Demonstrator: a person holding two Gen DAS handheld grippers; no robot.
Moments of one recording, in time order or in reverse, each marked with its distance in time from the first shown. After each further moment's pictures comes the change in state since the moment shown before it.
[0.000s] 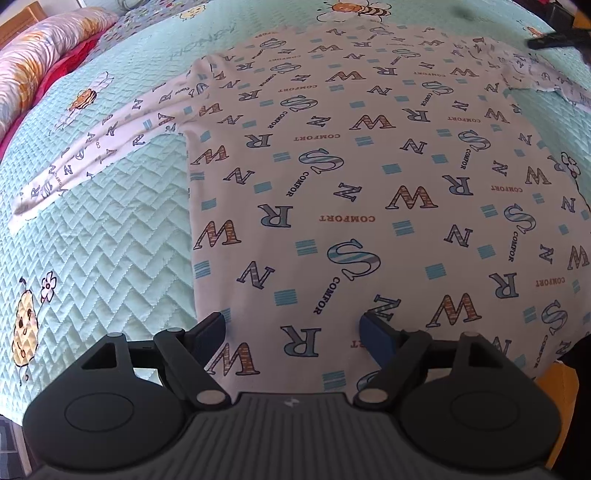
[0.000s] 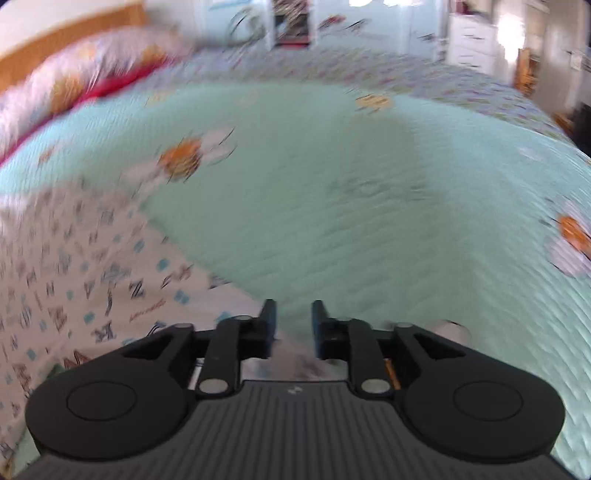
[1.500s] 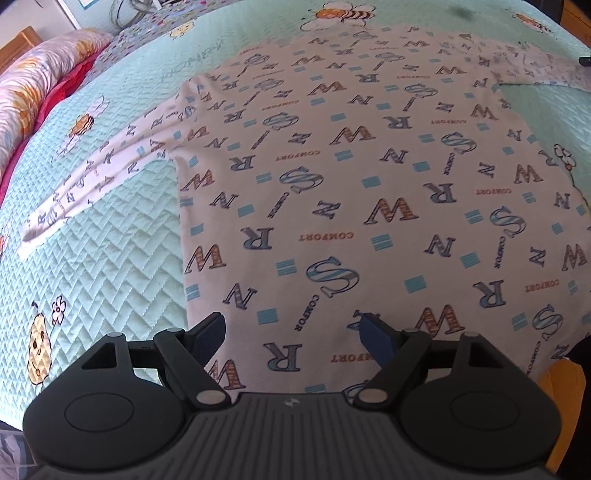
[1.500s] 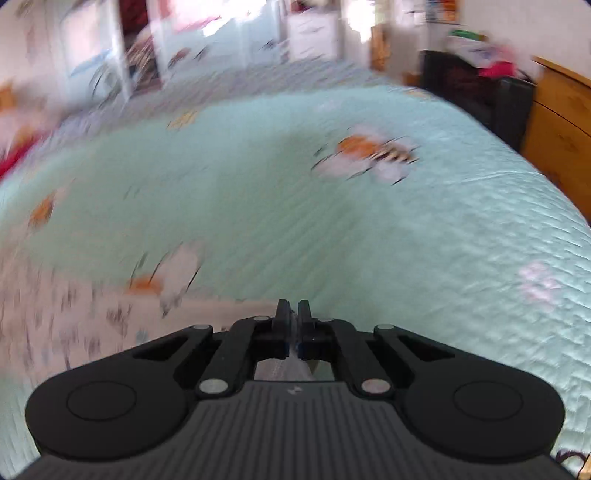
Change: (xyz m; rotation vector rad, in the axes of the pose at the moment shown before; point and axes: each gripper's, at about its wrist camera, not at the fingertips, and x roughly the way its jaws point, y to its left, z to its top) left arm -0.015 -0.022 0.008 0.063 -0.028 0.048; right arm -0.085 -0.130 -0.087 0.320 -0.123 -0.325
